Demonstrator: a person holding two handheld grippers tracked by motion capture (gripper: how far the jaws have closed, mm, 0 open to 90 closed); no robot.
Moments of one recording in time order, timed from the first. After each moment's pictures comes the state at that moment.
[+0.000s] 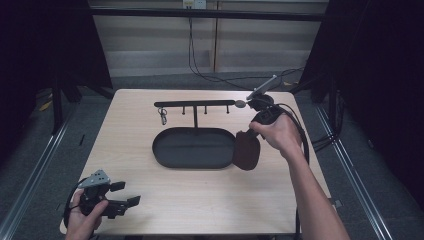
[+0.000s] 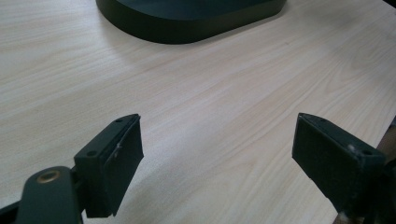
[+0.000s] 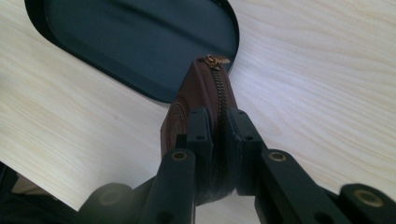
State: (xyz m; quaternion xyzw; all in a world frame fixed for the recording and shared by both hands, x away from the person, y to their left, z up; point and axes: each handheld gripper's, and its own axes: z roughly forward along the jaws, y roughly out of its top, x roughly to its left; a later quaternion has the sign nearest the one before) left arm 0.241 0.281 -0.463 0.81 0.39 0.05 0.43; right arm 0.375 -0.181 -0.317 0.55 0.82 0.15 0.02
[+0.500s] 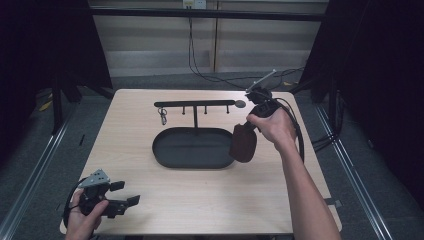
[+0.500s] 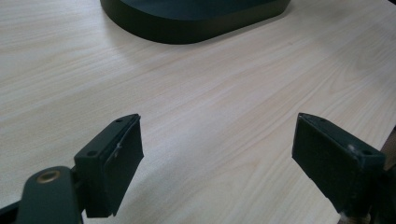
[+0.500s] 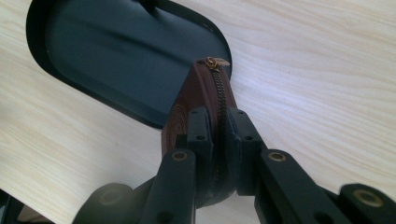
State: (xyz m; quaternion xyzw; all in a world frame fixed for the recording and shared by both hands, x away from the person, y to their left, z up) left arm 0.241 0.281 -0.462 0.81 0.39 0.06 0.43; right arm 0.394 -0.179 -0.317 0.57 0.80 0.17 0.03
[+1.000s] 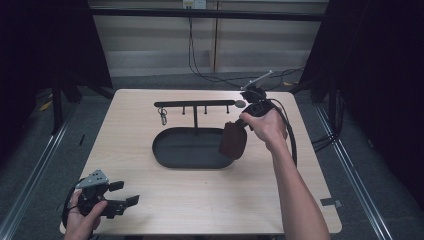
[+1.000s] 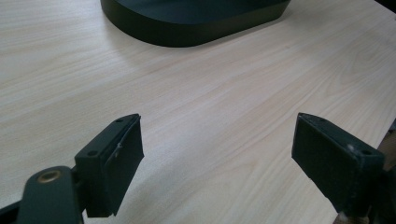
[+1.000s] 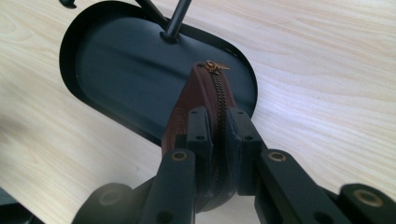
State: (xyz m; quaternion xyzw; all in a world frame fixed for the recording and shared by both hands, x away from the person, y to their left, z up) left arm 0.240 0.284 -0.461 0.81 0.40 0.06 0.44; right arm 0.402 -0.168 -0.326 0.57 0.79 0.22 0.02
